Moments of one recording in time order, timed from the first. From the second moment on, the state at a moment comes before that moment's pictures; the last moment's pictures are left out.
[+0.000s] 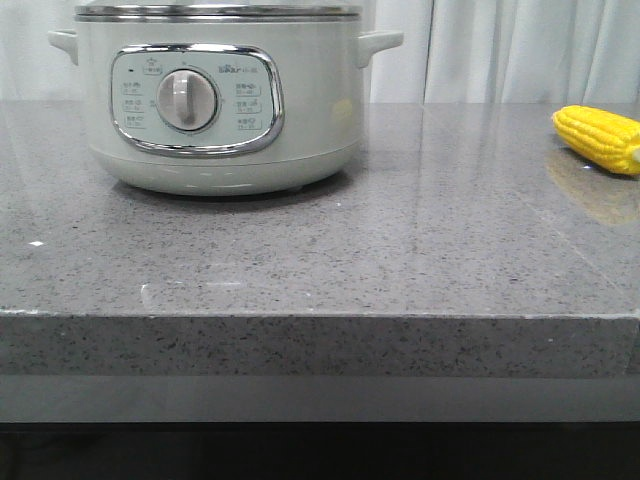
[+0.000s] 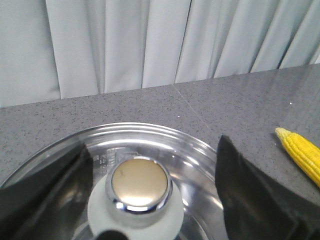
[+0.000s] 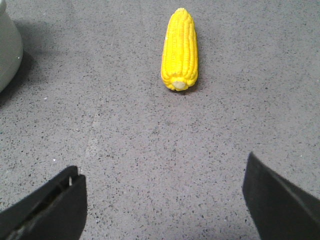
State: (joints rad) left arm -0.47 1.56 -1.43 -0.09 0.20 -0.01; right arm -0.03 0.65 -0.65 0.09 0.56 0.02
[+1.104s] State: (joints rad) left arm -0.46 1.74 -1.54 -0.10 0.25 -0.01; right arm -0.03 0.65 -0.65 0.09 0.57 0.02
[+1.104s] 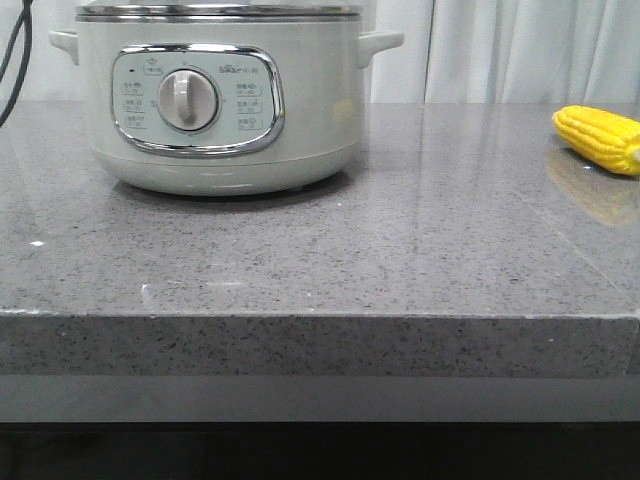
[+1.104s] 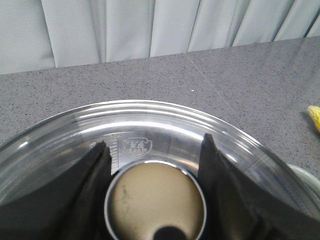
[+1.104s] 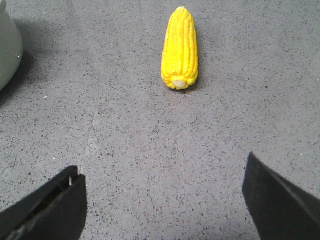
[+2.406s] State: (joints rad) left arm -0.46 1.09 -1.37 -0.01 0.56 -0.01; right arm -0.03 0.65 -0.65 0.09 0.56 0.02
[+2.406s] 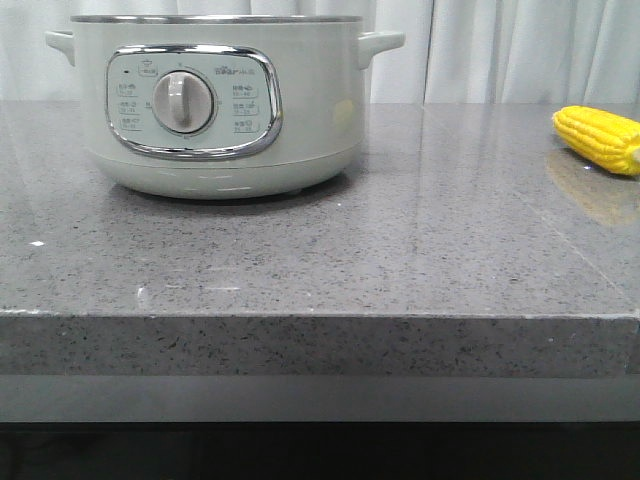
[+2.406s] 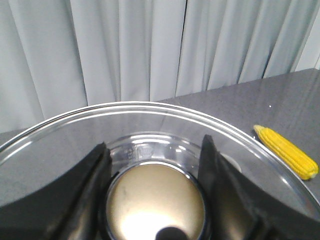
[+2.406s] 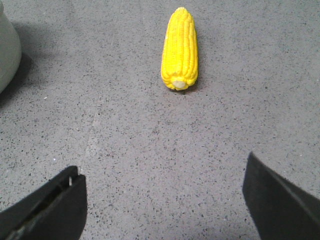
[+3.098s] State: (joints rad) left arm -0.46 0.53 -0.86 -0.01 0.64 -0.01; right arm -0.03 0.74 -0.75 0.09 0.60 0.02
